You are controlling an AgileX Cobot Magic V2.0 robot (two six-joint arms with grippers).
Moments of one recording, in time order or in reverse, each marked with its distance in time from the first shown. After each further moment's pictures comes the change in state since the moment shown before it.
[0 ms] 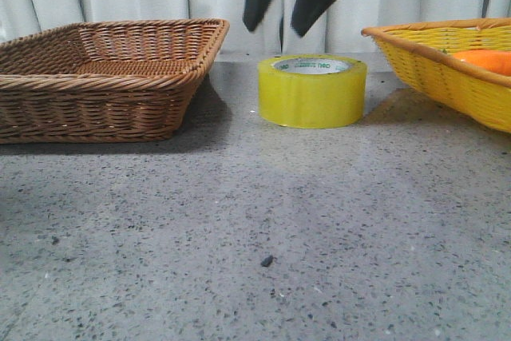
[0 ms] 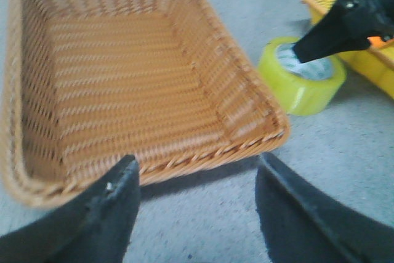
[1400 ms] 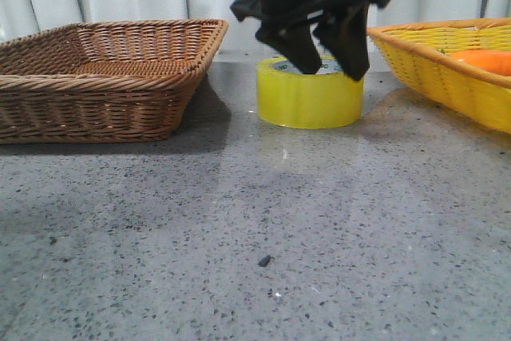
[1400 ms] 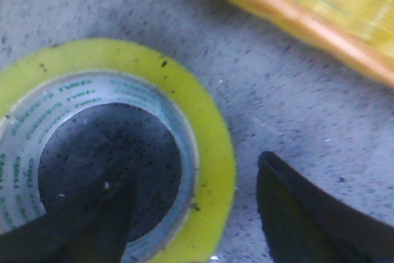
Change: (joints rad) left arm -0.391 1.352 -1.156 0.089 0.336 0.036; right arm 0.000 -1.402 0.324 -0.425 0.350 0.292
